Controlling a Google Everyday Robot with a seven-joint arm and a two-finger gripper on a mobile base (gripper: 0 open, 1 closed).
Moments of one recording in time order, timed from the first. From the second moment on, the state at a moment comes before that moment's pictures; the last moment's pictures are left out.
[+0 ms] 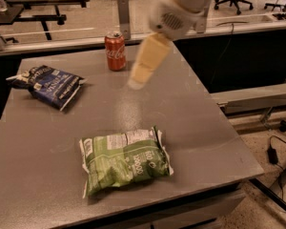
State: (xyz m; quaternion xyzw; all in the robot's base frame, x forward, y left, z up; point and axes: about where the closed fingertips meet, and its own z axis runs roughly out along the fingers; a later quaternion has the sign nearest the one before) arm 0.537 -0.015 0.994 -0.61 0.75 0.06 0.25
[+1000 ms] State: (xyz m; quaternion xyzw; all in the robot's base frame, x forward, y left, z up) arm 0.608 0.163 0.923 -0.63 0.74 0.08 0.20
